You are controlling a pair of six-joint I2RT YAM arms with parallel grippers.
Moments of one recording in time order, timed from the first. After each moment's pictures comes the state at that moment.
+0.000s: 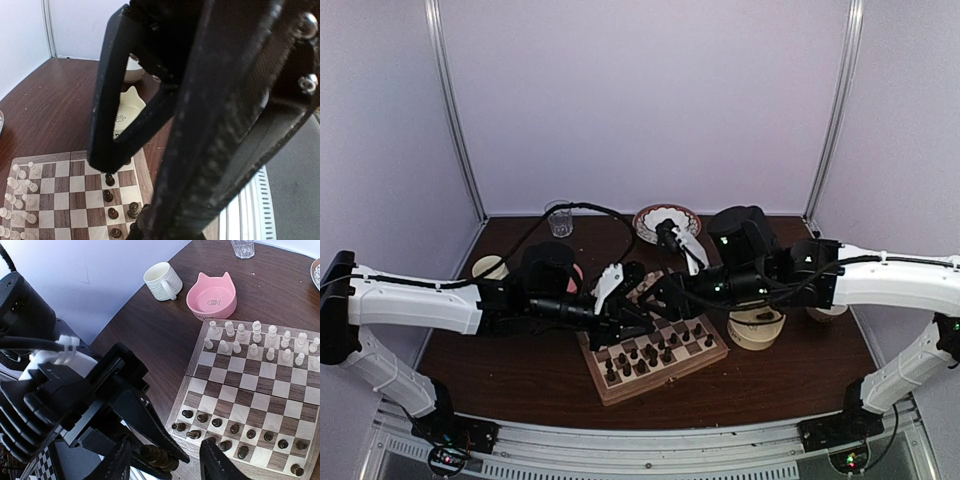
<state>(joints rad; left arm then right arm) -1.03 1.41 0.83 0.21 0.45 0.03 1.10 1.39 1.17 -0.32 -0.09 0.55</state>
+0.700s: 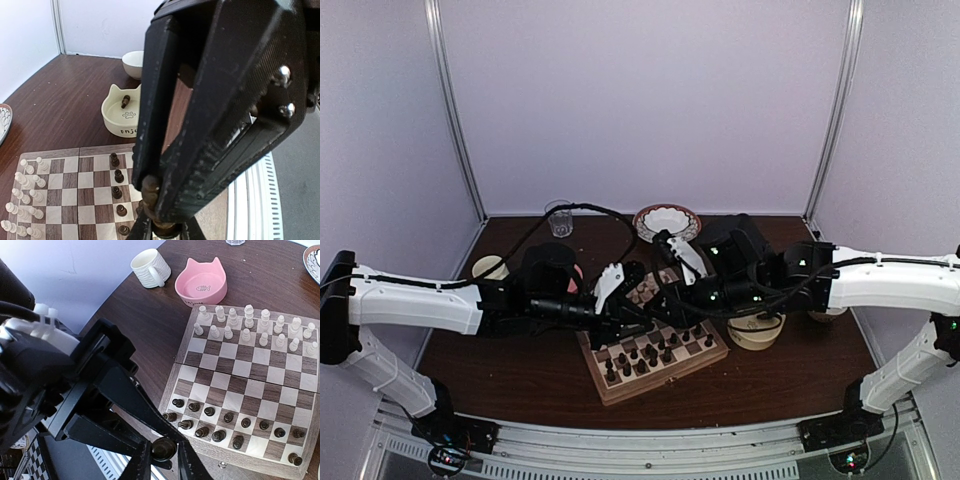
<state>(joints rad) -1.03 1.41 0.83 0.20 0.40 0.04 1.12 1.41 1.18 -0.39 -0.02 0.55</state>
